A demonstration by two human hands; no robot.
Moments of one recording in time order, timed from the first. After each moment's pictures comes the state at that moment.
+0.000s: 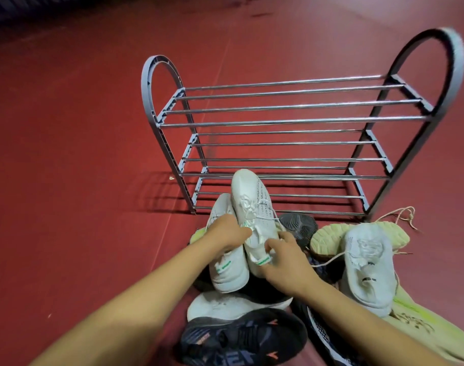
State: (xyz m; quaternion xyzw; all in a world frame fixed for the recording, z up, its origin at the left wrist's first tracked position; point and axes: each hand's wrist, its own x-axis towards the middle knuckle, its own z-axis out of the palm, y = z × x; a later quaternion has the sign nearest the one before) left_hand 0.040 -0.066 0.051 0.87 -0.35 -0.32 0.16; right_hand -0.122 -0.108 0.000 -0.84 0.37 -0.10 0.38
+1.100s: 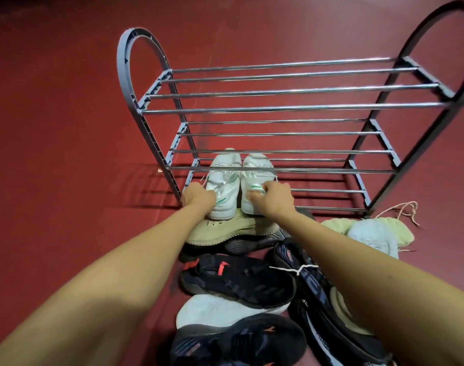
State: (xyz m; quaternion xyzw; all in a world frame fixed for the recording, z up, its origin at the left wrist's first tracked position) left_hand 0.121 -0.129 0.007 0.94 -0.18 -0.17 0.26; right_hand -0.029 -0.217 -0.001 -0.77 0.51 -0.12 0.36
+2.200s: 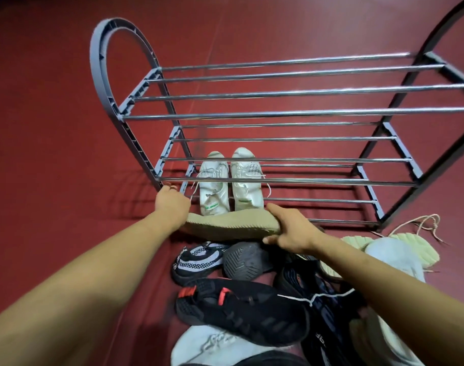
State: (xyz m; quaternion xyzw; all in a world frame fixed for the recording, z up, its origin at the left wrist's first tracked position) left_hand 0.213 -0.130 -0.022 0.78 -0.51 0.05 -0.35; right_hand -0.062 -0.262 -0.061 -0.90 0.26 -0.06 0.36
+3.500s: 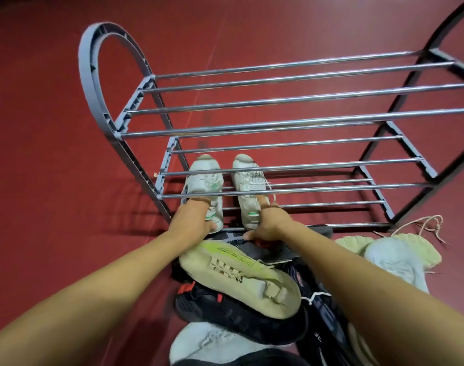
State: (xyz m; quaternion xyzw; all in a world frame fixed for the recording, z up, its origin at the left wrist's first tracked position) left_hand 0.159 -0.107 -0.035 0.88 -0.46 -0.11 0.09; right_hand -0.004 -0.244 -0.053 -0.85 0.42 0.12 0.30
